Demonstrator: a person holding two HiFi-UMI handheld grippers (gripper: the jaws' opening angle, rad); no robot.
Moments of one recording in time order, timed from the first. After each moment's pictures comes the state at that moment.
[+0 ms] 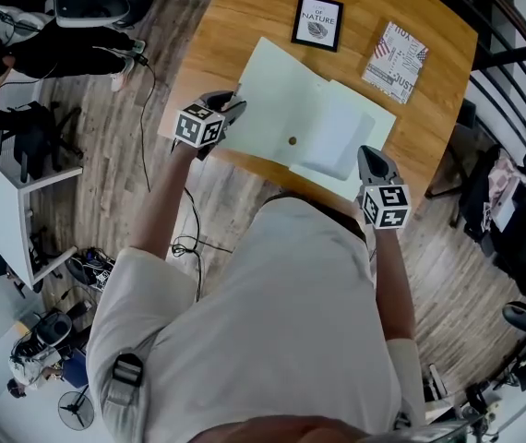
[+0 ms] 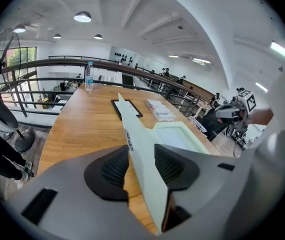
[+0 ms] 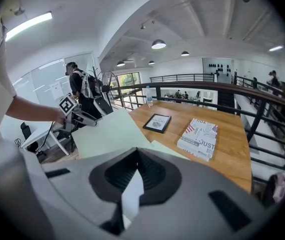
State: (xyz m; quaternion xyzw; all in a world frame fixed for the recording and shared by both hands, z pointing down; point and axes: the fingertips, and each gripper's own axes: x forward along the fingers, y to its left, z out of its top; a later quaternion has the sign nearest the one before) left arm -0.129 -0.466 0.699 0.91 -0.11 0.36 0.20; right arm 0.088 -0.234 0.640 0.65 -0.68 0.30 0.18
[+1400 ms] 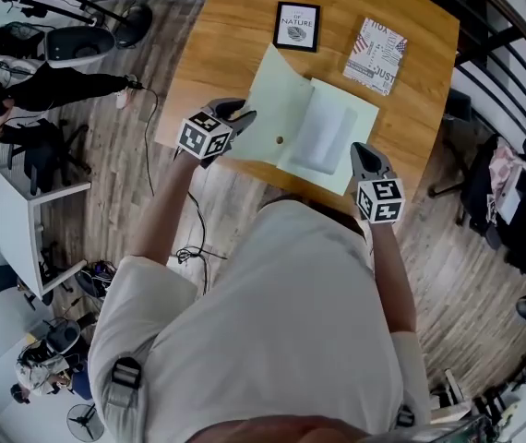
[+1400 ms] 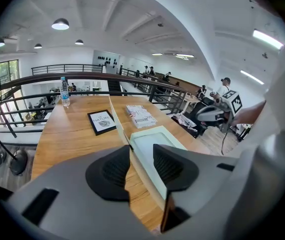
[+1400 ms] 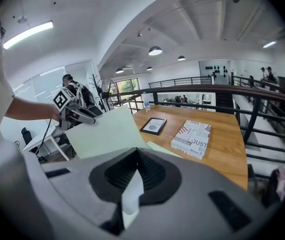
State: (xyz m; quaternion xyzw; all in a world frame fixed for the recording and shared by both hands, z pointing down) left arm -0.065 -0.385 0.630 0.92 -0.05 0.35 0.14; right arm 0.111 -0.193 0.625 0.66 -0.68 0.28 0.14
